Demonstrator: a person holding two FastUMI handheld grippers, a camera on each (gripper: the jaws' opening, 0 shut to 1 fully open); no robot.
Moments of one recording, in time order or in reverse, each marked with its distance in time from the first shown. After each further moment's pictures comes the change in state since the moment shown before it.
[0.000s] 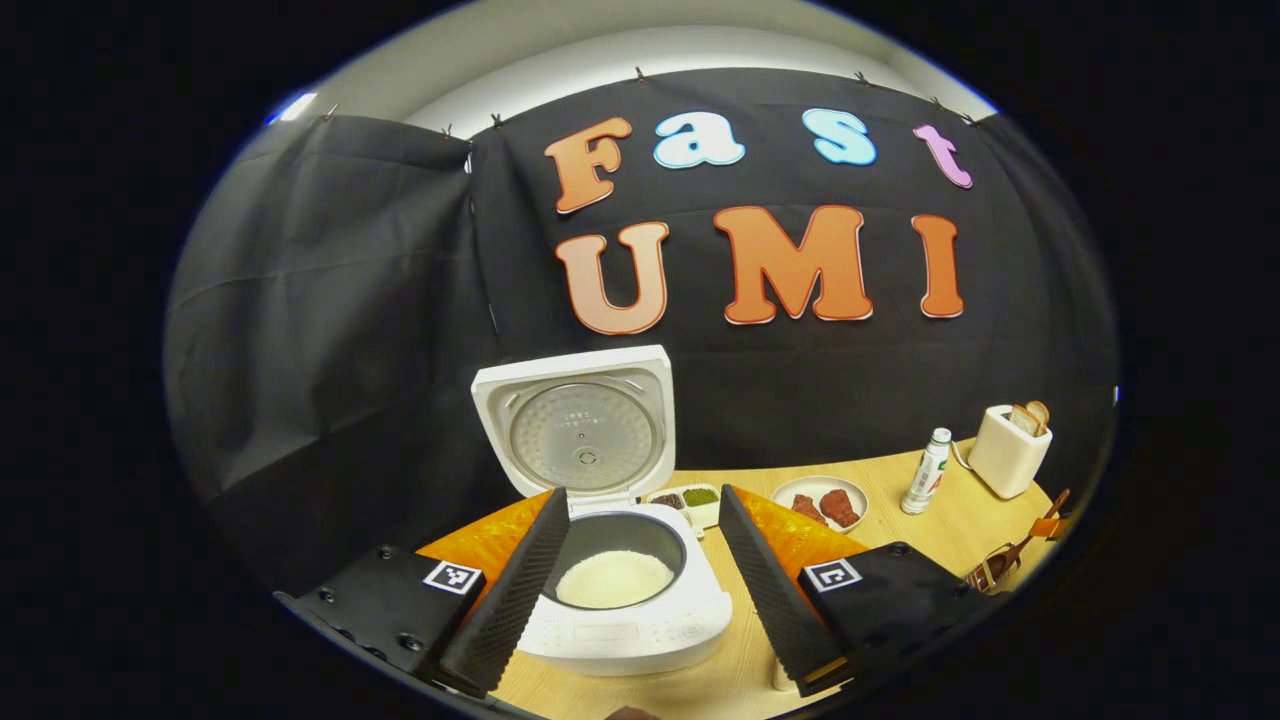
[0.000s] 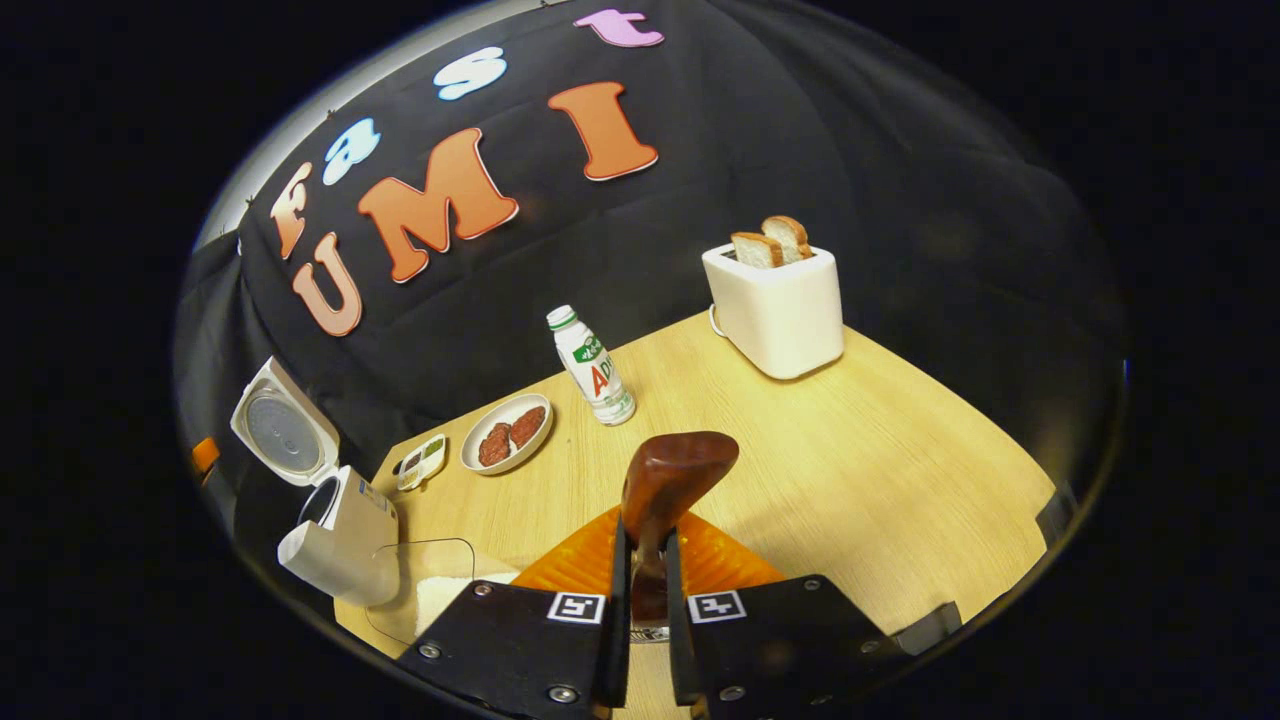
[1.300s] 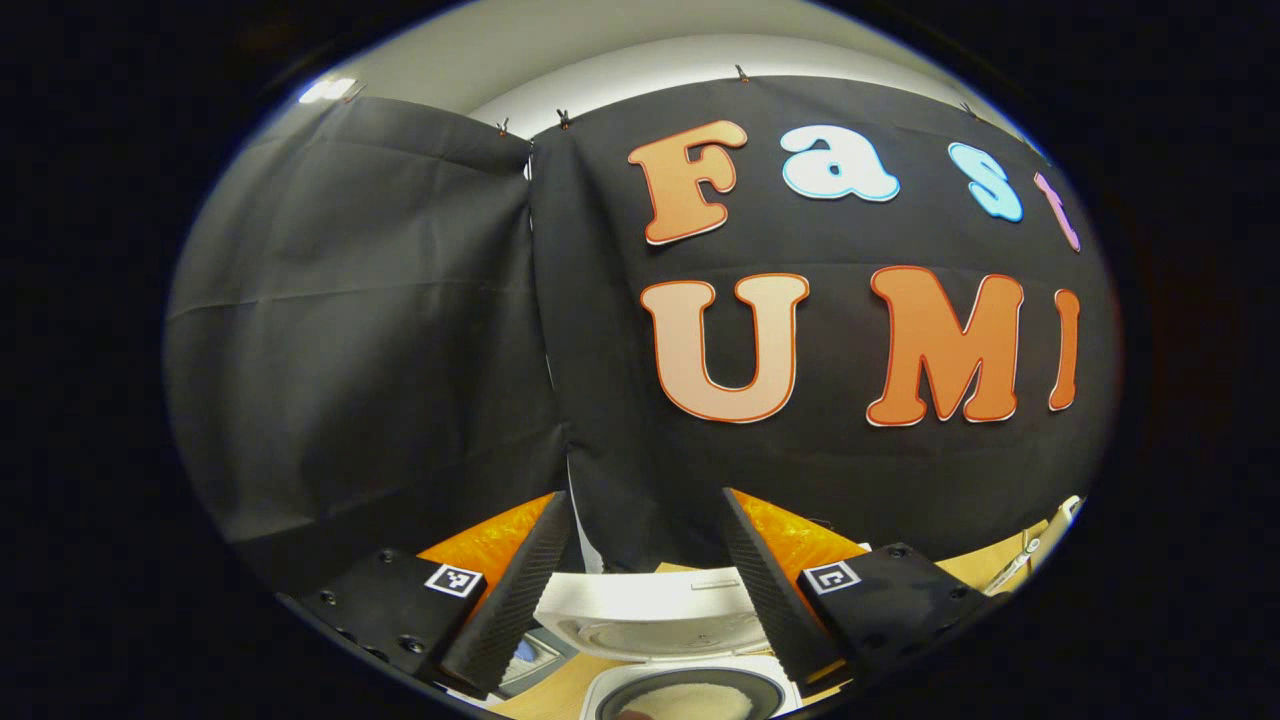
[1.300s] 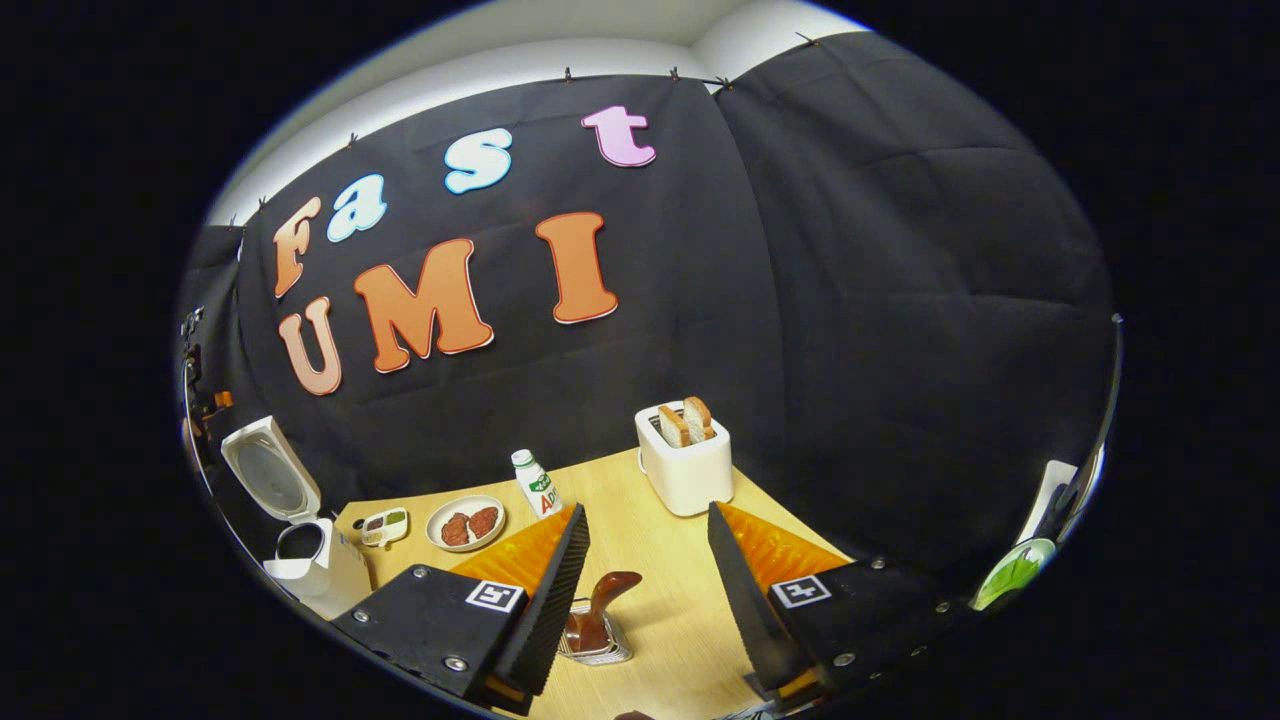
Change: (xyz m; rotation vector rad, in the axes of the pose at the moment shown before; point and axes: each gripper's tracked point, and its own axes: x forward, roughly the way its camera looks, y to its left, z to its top) left arm 0.223 0.126 0.134 -0.064 -0.080 0.152; right arm -0.163 -0.030 0.144 -0.127 -0.344 -0.193
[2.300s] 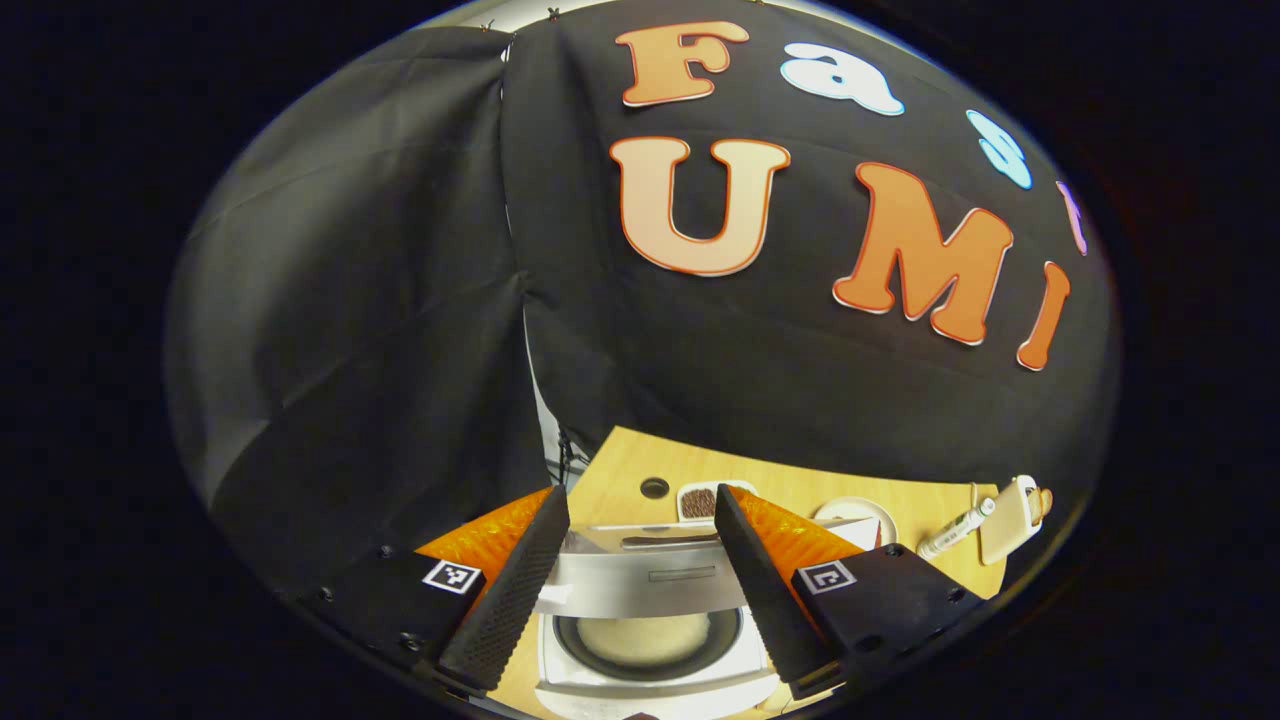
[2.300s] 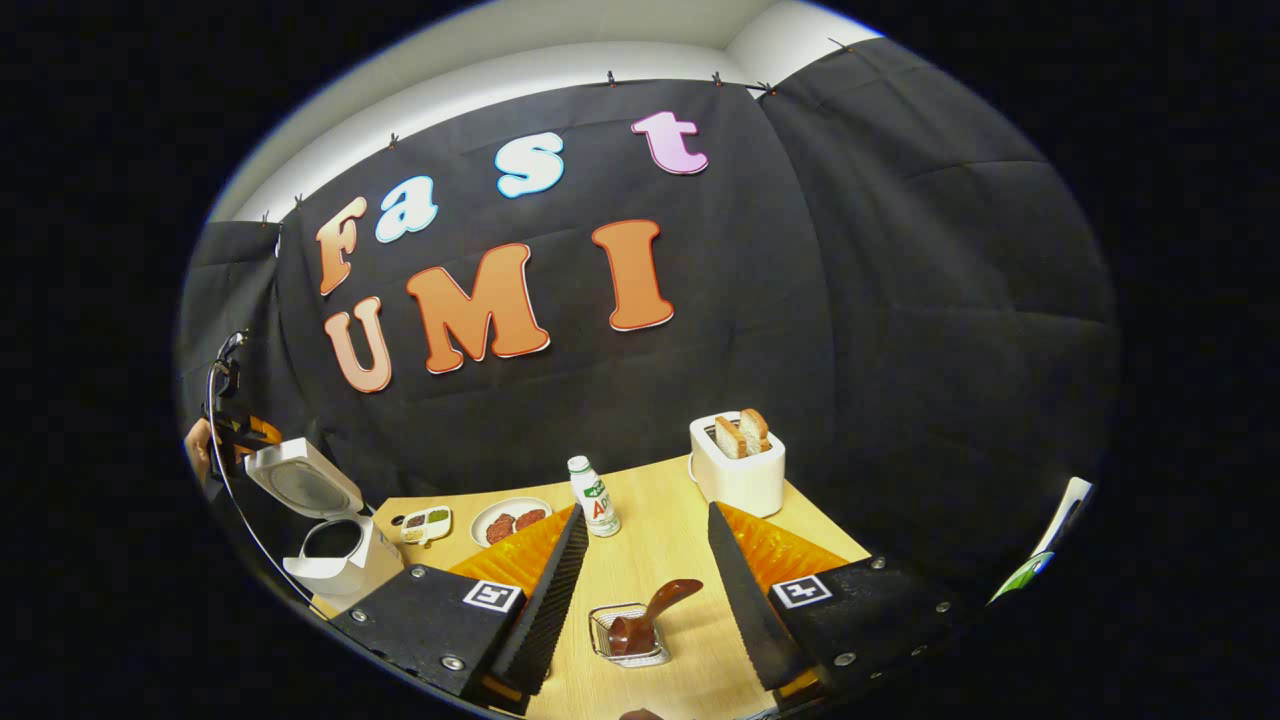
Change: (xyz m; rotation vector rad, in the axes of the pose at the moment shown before) left arm -0.072 -0.032 -0.109 -0.060 0.497 -0.137; right arm -0.004 0.062 0.009 -0.013 -0.009 0.173
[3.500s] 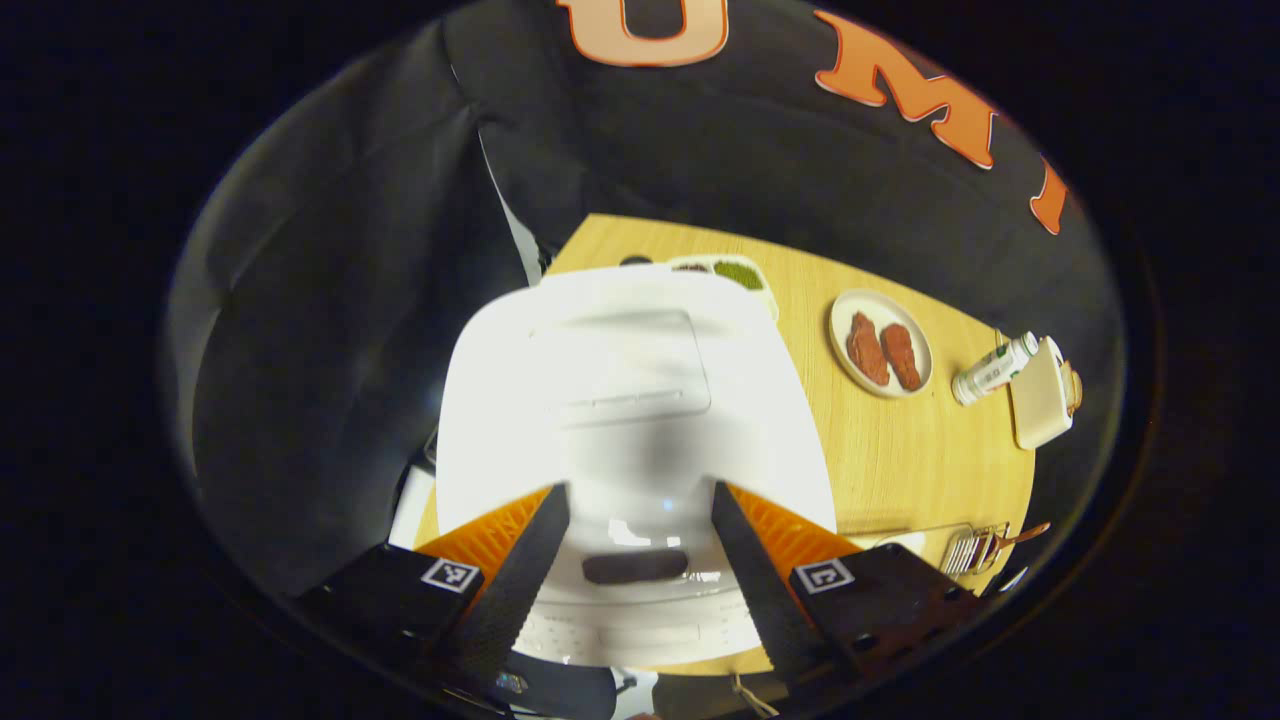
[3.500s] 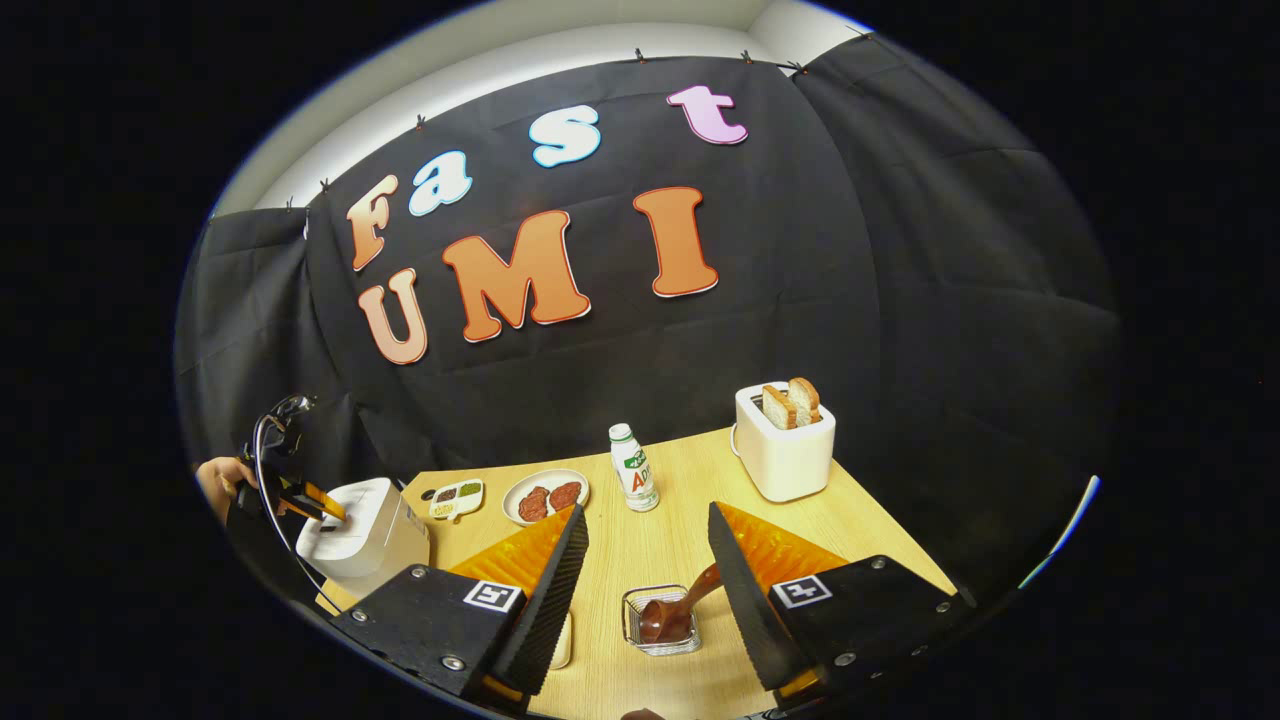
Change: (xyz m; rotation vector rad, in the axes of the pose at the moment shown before) left arm 0.014 -0.017 -0.198 0.080 0.511 0.008; right arm 0.013 0.027 -0.034 -0.018 0.081 0.105
